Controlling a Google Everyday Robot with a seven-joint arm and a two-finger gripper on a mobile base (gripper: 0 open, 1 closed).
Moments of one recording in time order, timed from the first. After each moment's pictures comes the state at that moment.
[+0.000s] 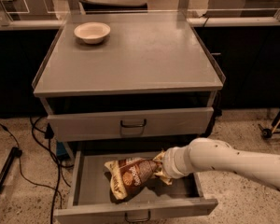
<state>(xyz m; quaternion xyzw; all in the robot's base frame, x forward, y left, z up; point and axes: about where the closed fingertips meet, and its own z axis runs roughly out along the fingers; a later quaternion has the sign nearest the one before) 0.498 -0.064 0.533 -0.65 0.69 0.10 0.30</state>
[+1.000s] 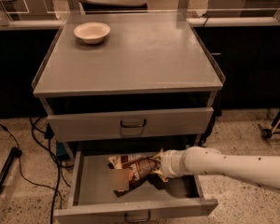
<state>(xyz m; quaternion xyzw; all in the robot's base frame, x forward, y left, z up) 0.539 -0.067 0.472 -0.64 0.69 0.07 0.33</state>
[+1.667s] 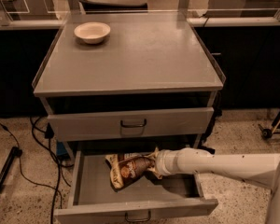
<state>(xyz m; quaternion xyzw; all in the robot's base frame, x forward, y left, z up) 0.569 -0.049 0.432 -0.64 0.68 0.07 0.36</state>
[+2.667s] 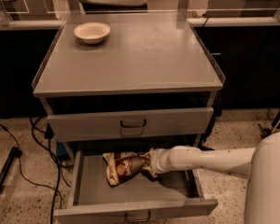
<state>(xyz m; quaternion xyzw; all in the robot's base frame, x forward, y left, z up) 0.590 -0.030 0.404 -0.65 0.67 0.07 0.35</state>
